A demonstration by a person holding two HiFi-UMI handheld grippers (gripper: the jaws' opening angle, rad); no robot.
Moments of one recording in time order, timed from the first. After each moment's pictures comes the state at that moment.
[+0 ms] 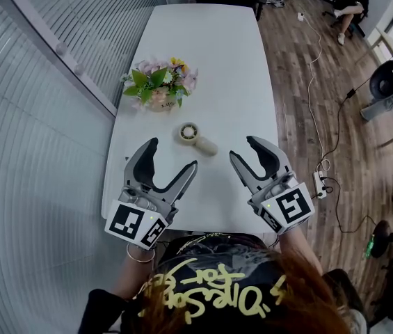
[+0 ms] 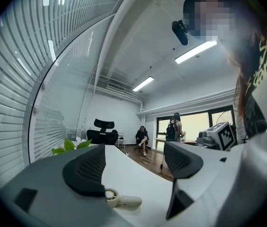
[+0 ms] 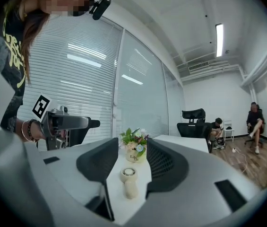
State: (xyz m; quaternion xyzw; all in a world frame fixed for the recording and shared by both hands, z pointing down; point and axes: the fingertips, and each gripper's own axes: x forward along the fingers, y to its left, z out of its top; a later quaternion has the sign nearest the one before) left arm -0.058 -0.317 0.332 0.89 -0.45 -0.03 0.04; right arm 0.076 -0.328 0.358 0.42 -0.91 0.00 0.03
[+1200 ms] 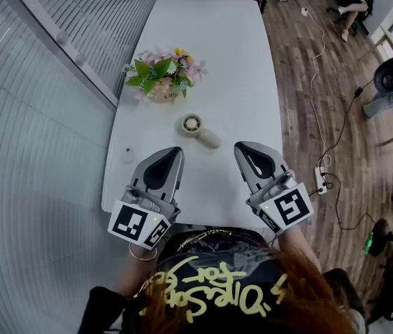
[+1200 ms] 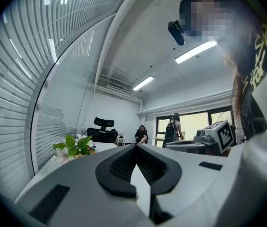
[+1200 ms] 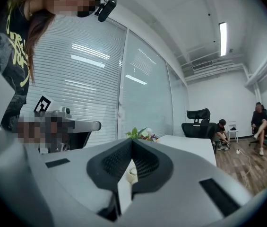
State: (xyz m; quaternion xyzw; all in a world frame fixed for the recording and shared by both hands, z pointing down) left arm -0.061 -0.304 0.344 0.89 -0.45 -0.03 0.05; right arm 0.055 -0.315 0.363 0.39 -0.92 -0.01 0.02
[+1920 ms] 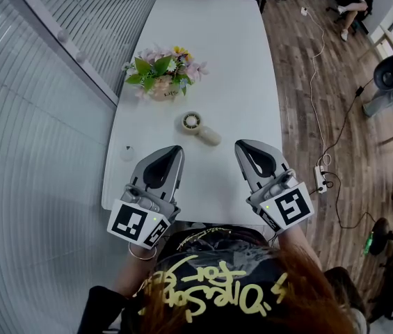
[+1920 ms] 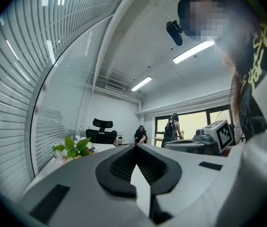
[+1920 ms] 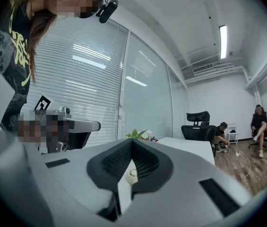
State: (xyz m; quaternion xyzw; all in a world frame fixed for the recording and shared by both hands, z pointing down) left arm -0.059 -0.297 0.344 0.89 -0.45 -0.03 0.04; right arm 0.057 -0.309 0.361 0.39 -0.92 -0.02 0.02
